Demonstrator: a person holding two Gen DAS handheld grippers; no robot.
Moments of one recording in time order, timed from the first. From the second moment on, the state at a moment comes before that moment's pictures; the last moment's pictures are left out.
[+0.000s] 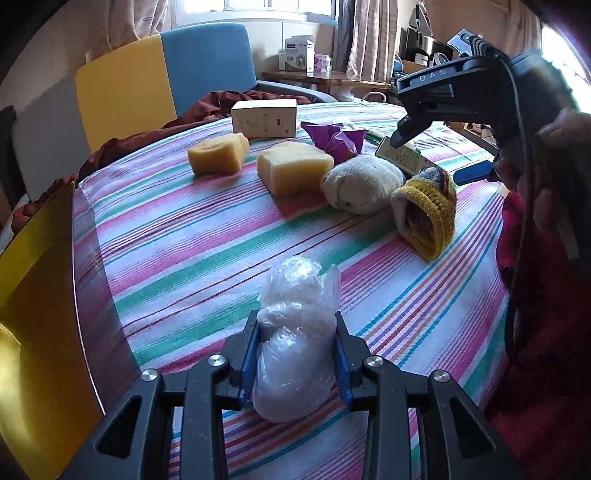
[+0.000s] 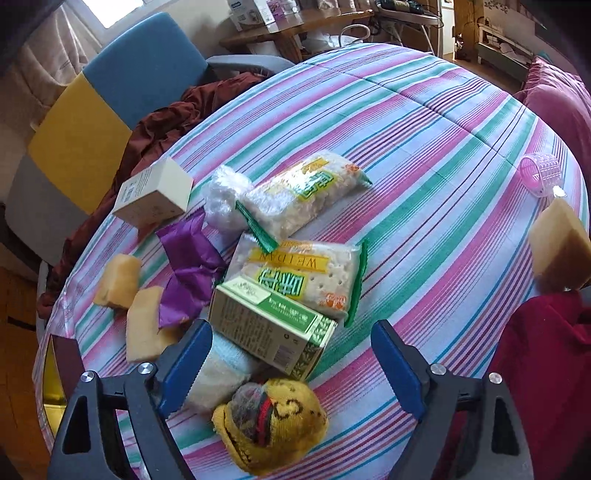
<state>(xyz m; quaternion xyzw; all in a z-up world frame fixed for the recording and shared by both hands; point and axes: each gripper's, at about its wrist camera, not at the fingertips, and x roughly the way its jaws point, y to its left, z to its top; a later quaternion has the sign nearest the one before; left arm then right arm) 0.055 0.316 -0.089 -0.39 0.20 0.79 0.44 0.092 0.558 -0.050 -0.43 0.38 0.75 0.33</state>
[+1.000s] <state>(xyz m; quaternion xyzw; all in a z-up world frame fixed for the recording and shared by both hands) 0.044 0.249 -0.034 -0.37 0.12 0.80 0.45 0.063 0.473 -0.075 -0.60 0.19 0.74 0.23</state>
